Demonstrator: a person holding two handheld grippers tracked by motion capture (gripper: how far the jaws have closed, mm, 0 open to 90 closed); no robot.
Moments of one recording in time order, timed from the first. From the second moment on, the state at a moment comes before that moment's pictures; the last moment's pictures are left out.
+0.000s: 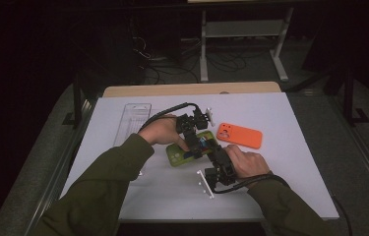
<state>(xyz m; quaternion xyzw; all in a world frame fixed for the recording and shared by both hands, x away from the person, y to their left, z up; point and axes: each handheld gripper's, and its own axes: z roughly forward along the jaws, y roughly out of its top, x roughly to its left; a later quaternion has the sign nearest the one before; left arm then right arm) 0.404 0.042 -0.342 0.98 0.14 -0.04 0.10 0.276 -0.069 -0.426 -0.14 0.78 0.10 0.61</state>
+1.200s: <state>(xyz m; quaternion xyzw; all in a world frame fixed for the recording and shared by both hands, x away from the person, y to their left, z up) 0.407 0.045 -0.336 0.98 0.15 -0.05 0.14 0.276 -0.067 -0.432 -0.13 0.78 0.10 0.60</state>
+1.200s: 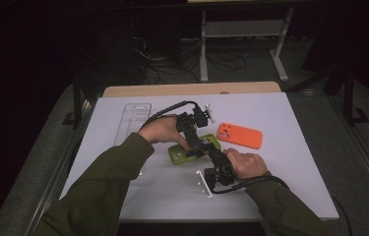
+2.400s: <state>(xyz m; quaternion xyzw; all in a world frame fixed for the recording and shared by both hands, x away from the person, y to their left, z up) 0.386 0.131 -0.318 0.94 0.17 0.02 0.29 0.286 -0.083 -0.435 -0.09 0.79 0.10 0.59</state>
